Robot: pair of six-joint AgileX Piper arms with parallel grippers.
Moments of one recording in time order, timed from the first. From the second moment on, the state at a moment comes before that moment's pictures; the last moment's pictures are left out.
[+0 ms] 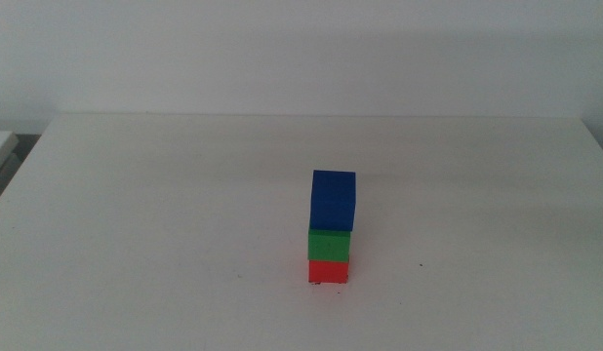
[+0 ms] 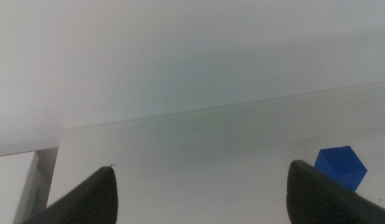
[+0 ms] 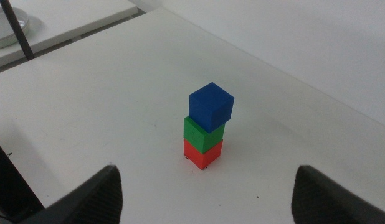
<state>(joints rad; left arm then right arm) -0.11 0.59 -1.12 -0.14 0.96 0.11 0.85 0.53 -0.94 -0.14 0.93 0.07</state>
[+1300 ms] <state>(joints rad) -0.11 0.00 0.00 -0.12 0.20 0.12 0.07 0.00 0.00 -0.03 0.23 0.07</state>
